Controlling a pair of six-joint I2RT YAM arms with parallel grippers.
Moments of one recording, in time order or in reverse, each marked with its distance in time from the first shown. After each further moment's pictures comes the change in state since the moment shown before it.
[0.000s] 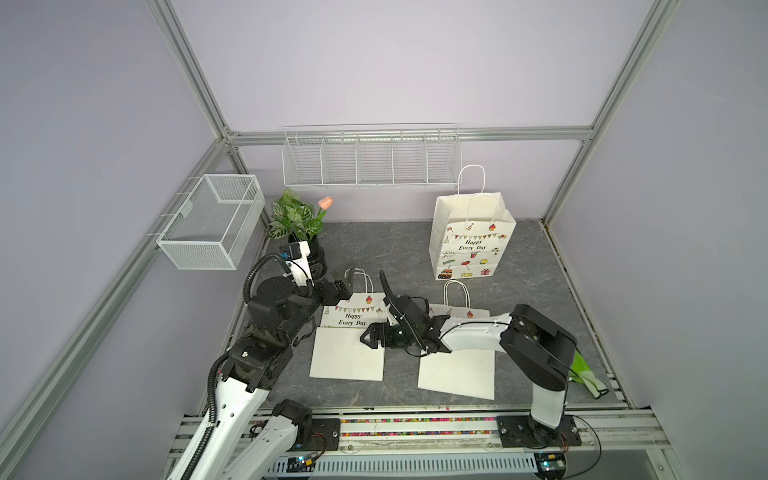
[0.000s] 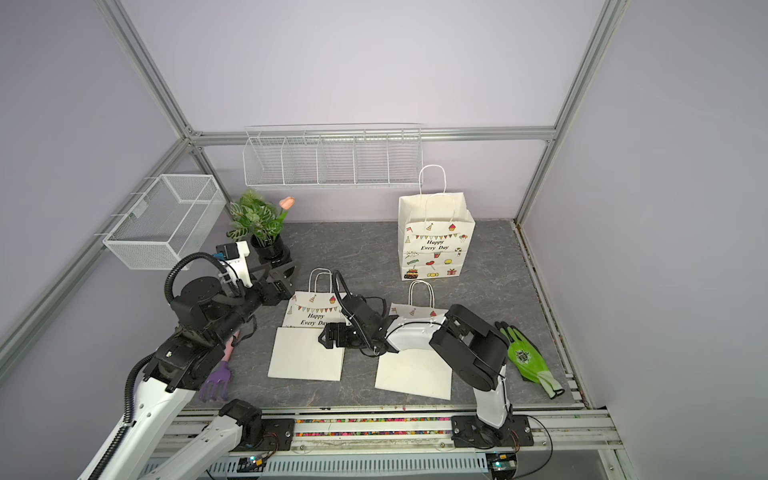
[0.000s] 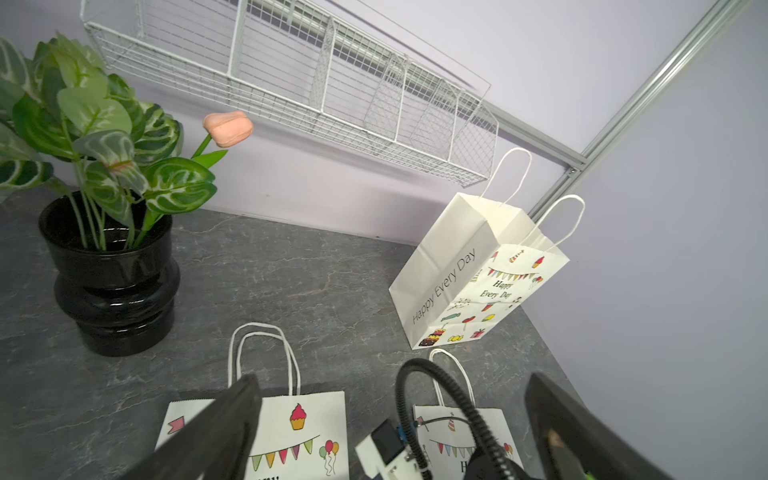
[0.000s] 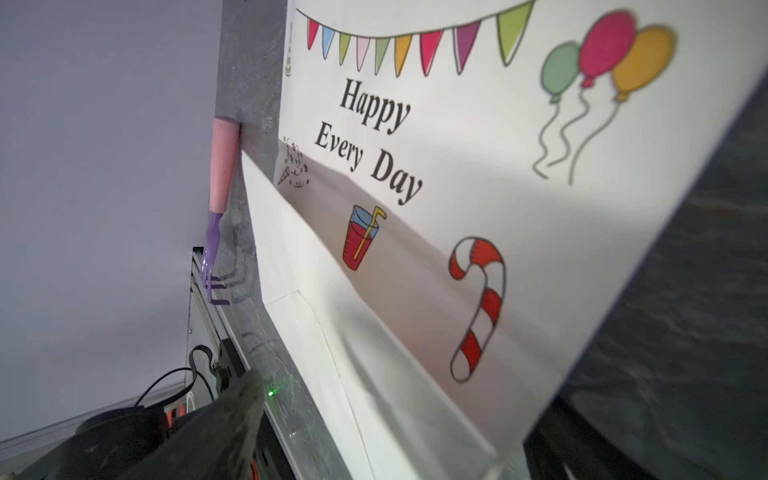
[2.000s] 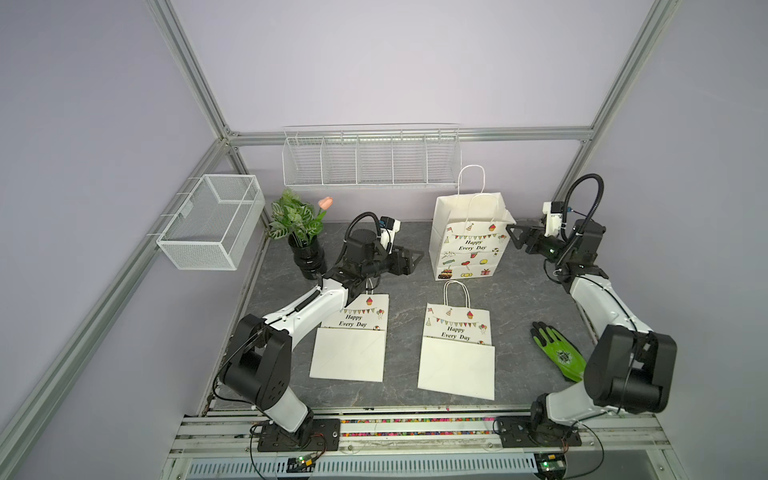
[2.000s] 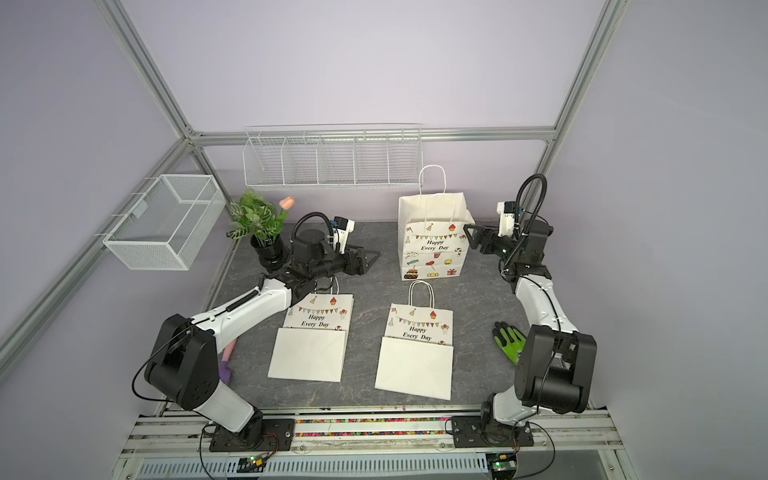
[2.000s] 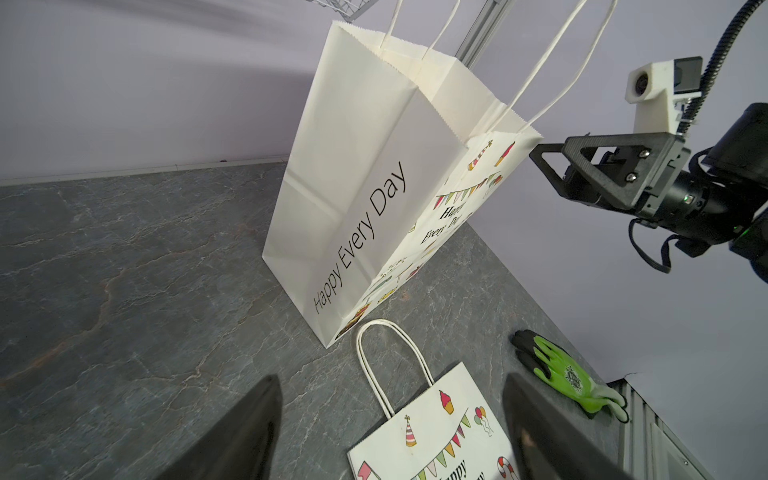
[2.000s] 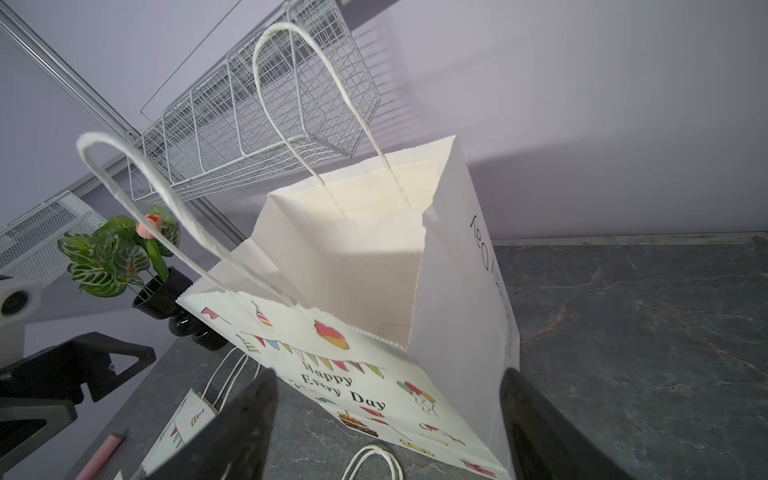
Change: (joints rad) left arm -0.157 0.861 0.233 0.477 0.377 0.116; right arm -1.194 -0.333 0.097 0.037 -0.487 -0.633
